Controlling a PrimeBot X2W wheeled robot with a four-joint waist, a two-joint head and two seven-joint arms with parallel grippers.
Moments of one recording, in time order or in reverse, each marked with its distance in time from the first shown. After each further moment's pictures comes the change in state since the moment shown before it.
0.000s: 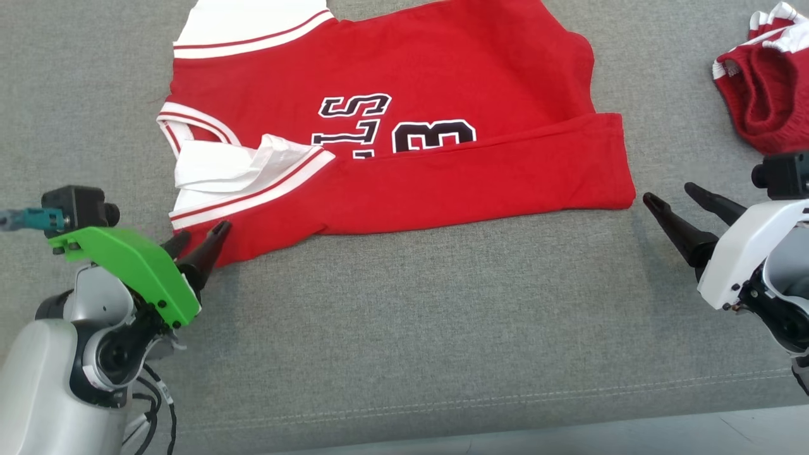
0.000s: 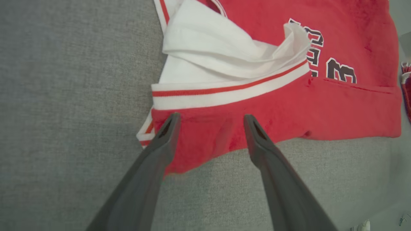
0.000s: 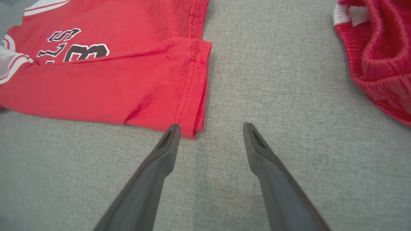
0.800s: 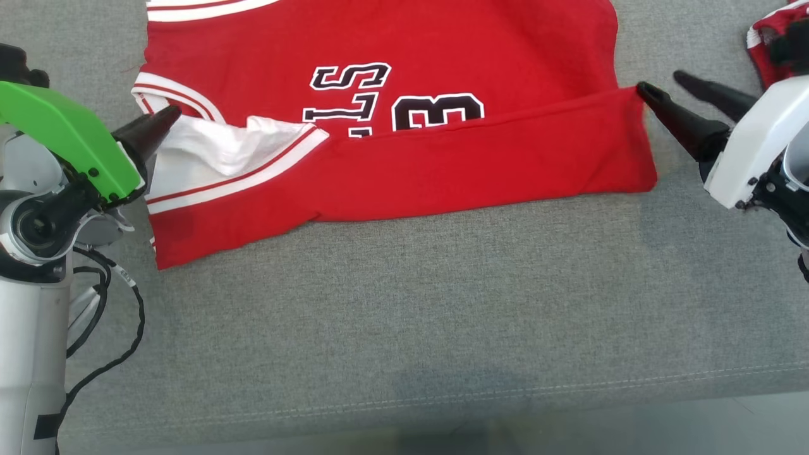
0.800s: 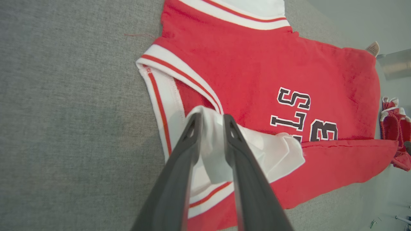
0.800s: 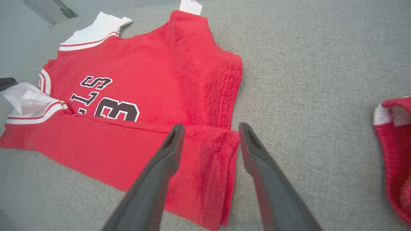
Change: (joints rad) left arm -0.330 0.016 0.045 0.131 -0.086 0.015 0.171; right arm -0.269 0.005 0.005 -0.055 0.072 0.021 0.193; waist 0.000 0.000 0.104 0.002
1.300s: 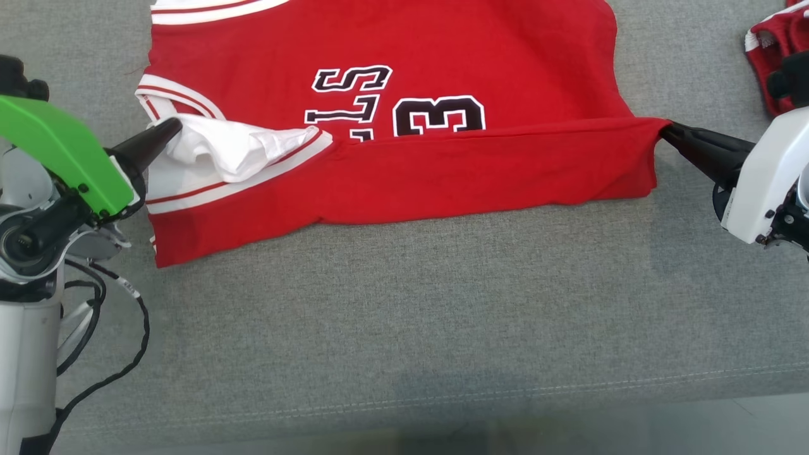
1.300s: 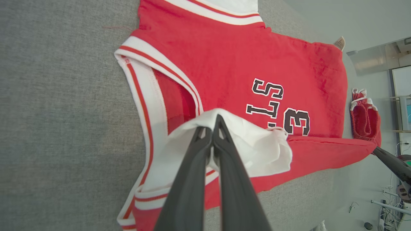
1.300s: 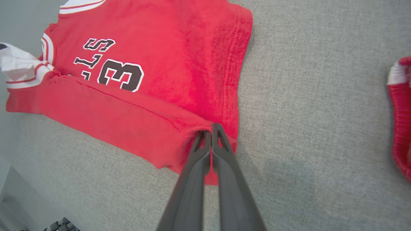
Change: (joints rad) left arm 0.062 0.040 0.004 -0.109 -0.111 0.000 0.028; right arm 0.085 -0.068 -0.012 -0.089 0.072 0.004 0.098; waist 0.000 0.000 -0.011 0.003
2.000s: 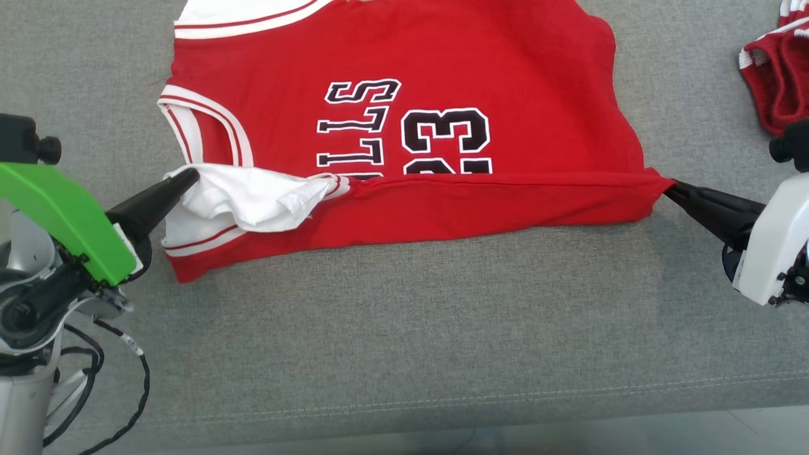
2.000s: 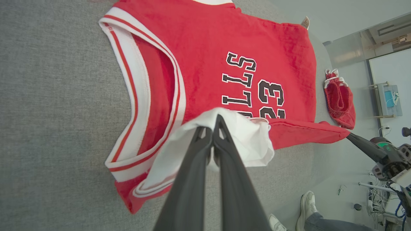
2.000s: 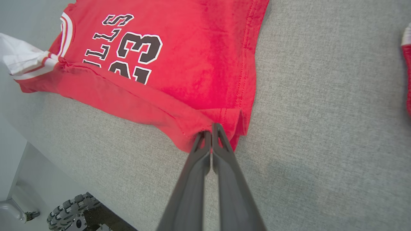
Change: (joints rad) left arm 0.191 0.080 -0.010 -0.212 -0.123 0.000 -0.042; right arm 0.199 -0.057 -0.040 -0.113 0.036 0.002 -0.028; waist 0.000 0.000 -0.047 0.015
